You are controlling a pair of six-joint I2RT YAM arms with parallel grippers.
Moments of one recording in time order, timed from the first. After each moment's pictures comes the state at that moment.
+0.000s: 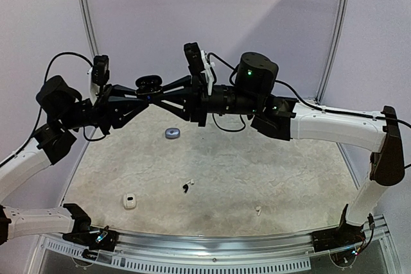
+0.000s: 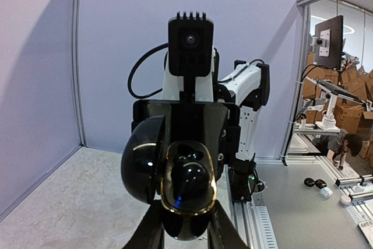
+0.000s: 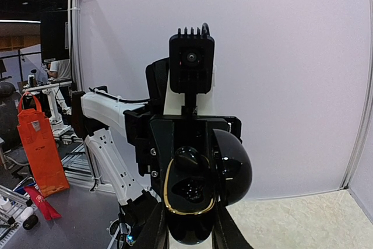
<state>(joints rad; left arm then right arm) -0.55 0.91 0.83 0.33 0.90 -0.27 1.06 1.74 1.52 0.42 -0.59 0.15</state>
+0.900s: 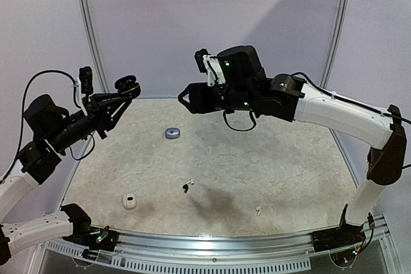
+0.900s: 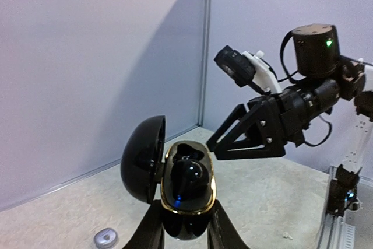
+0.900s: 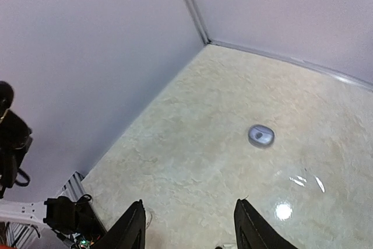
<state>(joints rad) -0.54 0.67 0.73 0.07 0.33 -0.11 1.07 1.77 1.75 -0.36 0.11 0.48</state>
